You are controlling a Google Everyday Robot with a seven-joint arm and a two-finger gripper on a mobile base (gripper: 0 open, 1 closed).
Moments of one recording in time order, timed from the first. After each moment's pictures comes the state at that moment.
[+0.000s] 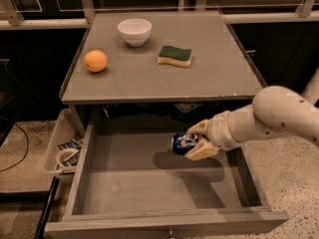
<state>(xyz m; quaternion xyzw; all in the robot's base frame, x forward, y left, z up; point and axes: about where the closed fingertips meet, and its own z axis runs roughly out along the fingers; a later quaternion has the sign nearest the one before) 0.516 -0.121 0.708 -0.61 0.71 0.15 0.33</state>
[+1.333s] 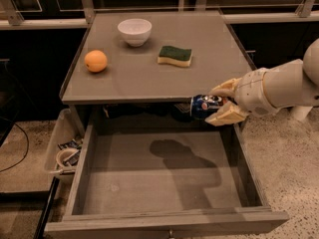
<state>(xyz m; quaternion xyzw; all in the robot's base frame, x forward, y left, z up) 0.526 -0.166 0.851 -0.60 0.70 0.05 0.39</state>
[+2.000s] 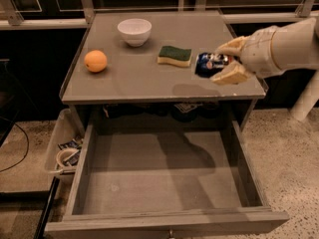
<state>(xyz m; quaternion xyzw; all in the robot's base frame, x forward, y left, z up) 0.589 -0.185 0.928 -0.59 0.67 -0.02 0.45</state>
